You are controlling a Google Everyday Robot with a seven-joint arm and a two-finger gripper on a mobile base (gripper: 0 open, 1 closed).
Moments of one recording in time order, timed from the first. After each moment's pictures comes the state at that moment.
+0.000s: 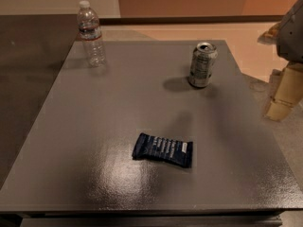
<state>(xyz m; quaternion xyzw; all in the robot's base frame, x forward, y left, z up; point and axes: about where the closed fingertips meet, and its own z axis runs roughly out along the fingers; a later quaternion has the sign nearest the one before) 0.438 -0.217 0.976 -0.60 0.78 -0.03 0.16</state>
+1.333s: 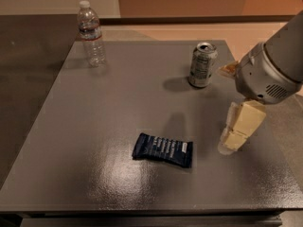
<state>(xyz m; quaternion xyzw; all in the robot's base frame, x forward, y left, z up) 0.425 -0.146 0.911 -0.63 0.74 0.09 0.21</state>
